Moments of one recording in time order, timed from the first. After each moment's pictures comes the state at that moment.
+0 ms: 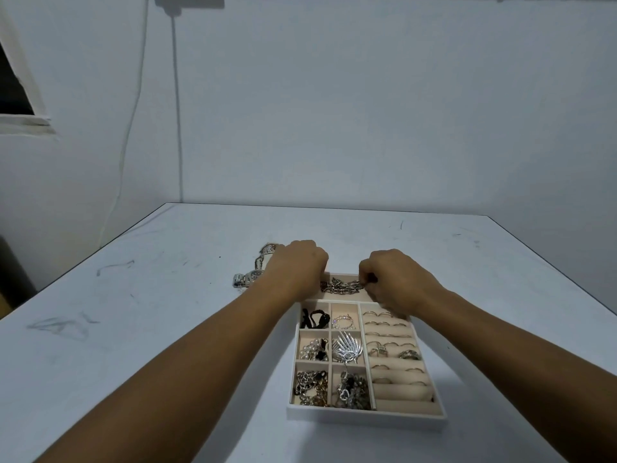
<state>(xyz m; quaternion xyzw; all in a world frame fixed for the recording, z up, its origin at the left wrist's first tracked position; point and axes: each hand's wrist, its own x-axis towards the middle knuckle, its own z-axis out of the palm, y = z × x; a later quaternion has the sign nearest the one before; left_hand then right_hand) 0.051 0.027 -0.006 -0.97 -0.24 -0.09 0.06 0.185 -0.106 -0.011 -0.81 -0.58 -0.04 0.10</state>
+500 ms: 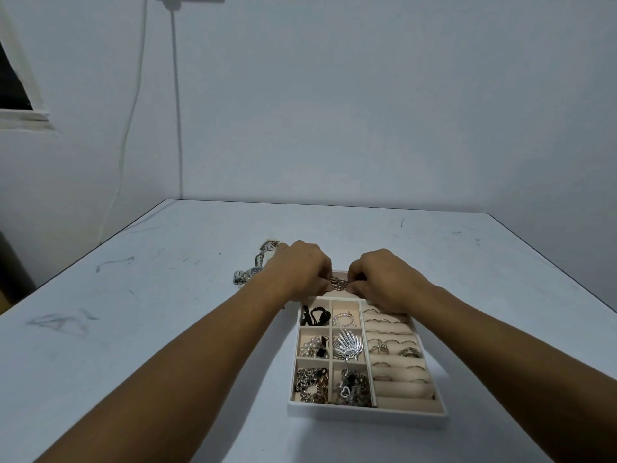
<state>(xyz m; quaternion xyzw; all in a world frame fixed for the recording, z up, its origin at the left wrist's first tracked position) 0.051 0.035 -0.012 -0.98 -0.20 -0.07 0.00 0.175 -0.094 -0.013 -0.81 -0.57 0.02 0.14</state>
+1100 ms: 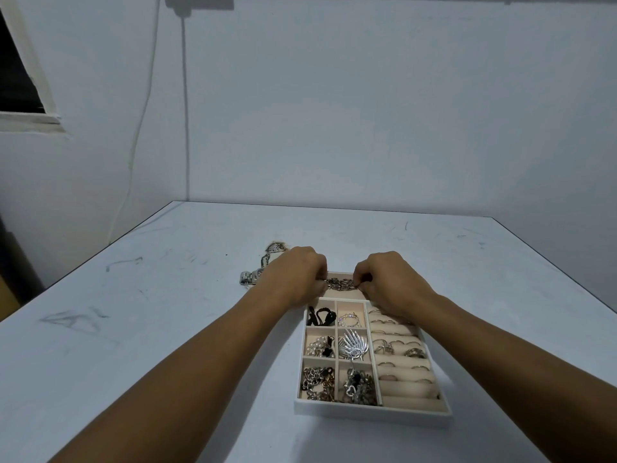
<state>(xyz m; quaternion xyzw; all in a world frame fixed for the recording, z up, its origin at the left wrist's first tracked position) 0.032 0.031 -0.017 -0.96 -0.23 -0.14 -0.06 0.171 -0.096 -0.017 -0.82 -0.55 -0.01 0.18</state>
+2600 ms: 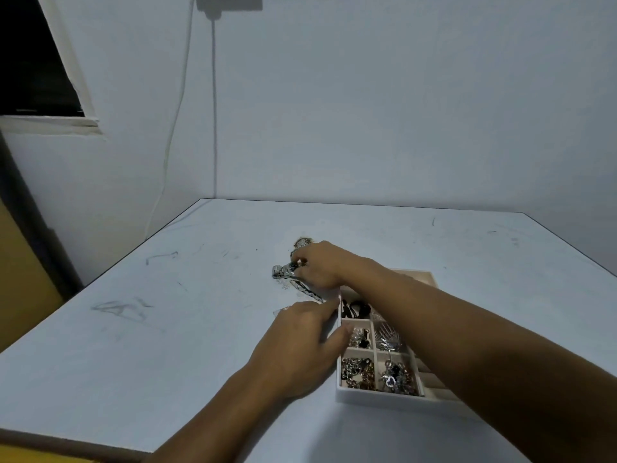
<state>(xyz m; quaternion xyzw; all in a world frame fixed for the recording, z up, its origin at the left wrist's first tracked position) -0.065 -0.027 -0.056 -0.93 -0.23 -0.22 -0.19 0.084 0.013 -0.003 -0.76 -0.64 0.10 0.07</state>
